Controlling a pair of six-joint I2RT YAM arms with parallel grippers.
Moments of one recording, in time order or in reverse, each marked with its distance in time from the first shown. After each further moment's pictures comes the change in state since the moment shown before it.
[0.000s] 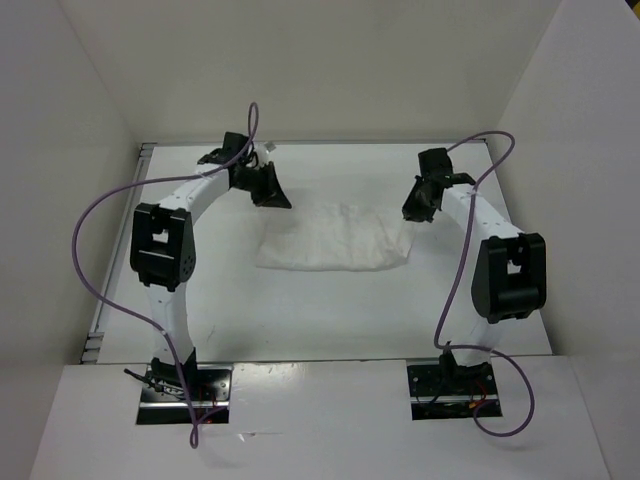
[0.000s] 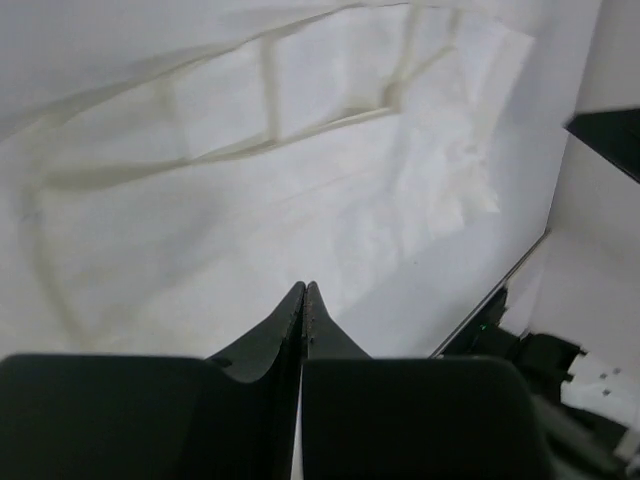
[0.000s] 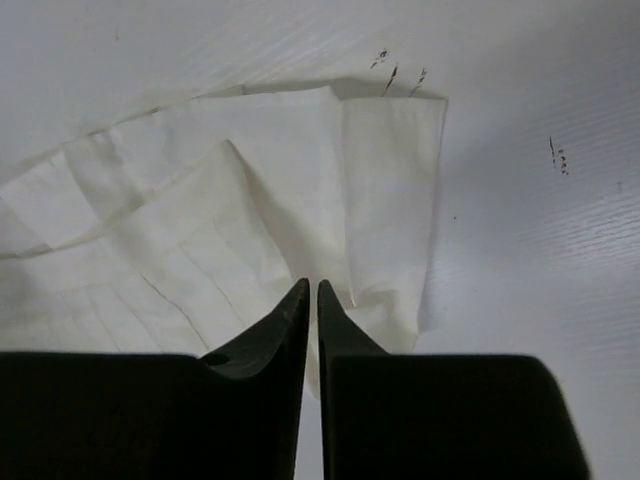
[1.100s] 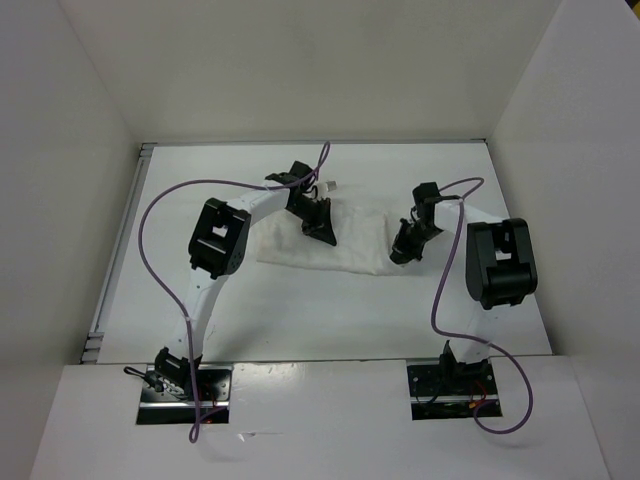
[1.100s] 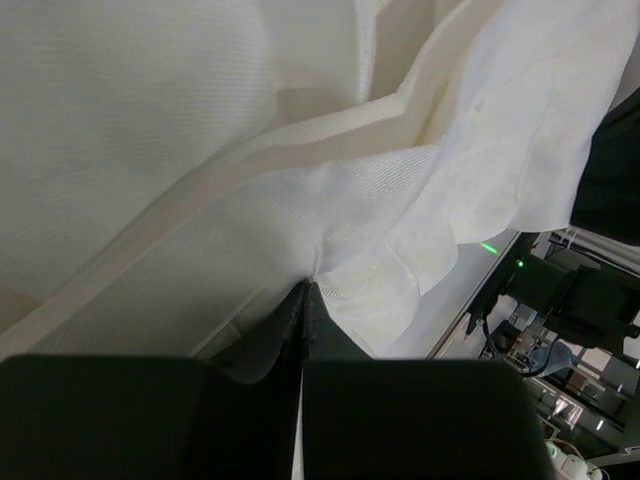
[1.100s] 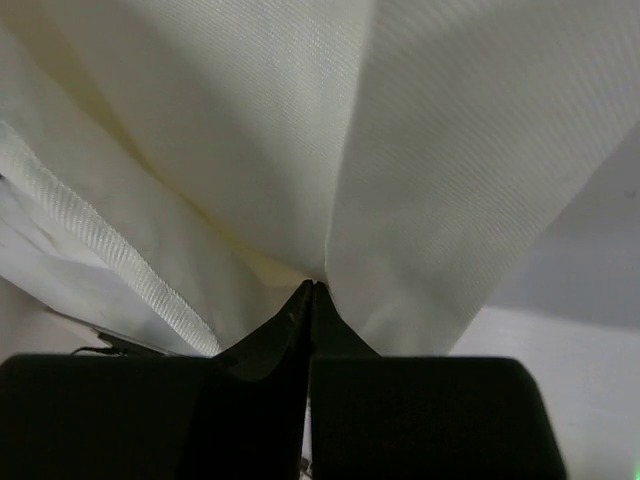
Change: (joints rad) left arm -0.277 0.383 0.317 -0.100 0.098 0.094; right arm -0.048 0.123 -0.192 -0.048 -0.436 -0.047
